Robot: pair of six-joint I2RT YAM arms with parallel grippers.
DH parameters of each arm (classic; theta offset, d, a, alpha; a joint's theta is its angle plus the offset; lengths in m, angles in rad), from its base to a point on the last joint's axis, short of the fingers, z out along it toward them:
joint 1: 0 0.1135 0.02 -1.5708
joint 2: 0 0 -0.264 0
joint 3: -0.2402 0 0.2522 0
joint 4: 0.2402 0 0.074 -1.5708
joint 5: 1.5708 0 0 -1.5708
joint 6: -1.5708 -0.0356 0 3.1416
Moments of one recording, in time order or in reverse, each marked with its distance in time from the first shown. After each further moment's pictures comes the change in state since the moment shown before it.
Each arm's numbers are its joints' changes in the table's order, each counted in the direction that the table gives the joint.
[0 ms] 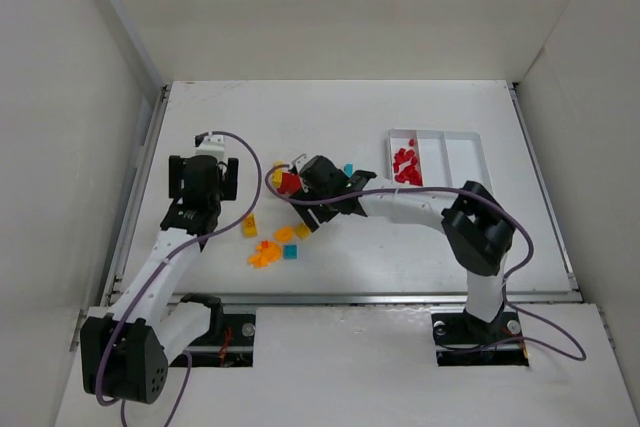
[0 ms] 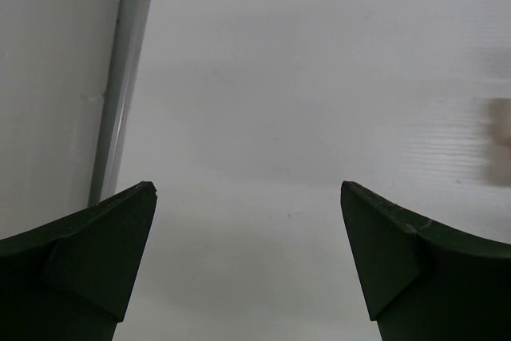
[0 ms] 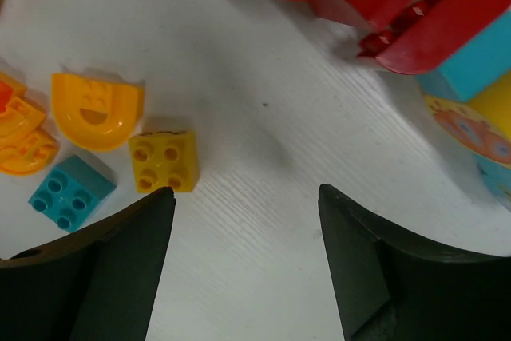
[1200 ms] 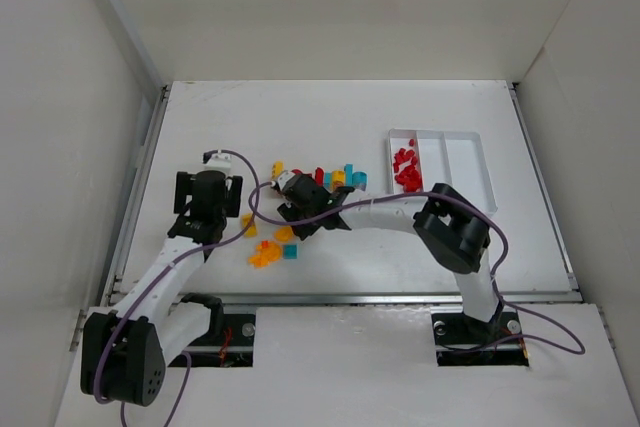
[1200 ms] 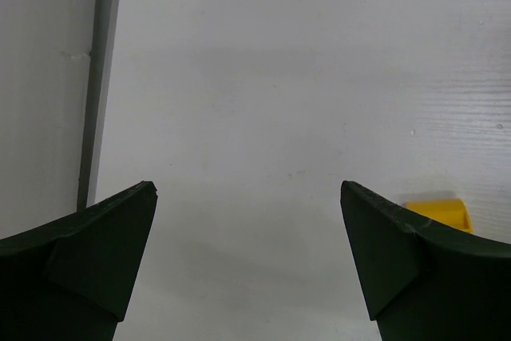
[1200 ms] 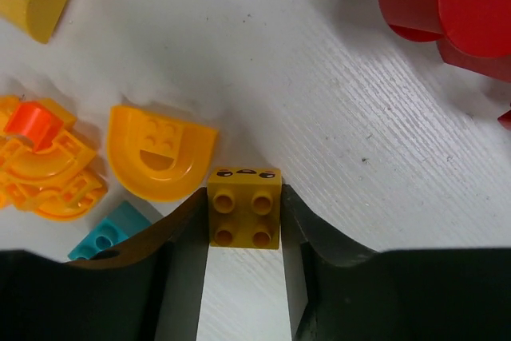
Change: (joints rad) left arm -0.029 -0.004 0.133 -0.024 -0.071 -0.002; right arm 0.093 0.147 -0.013 -0.151 -0.018 -0.029
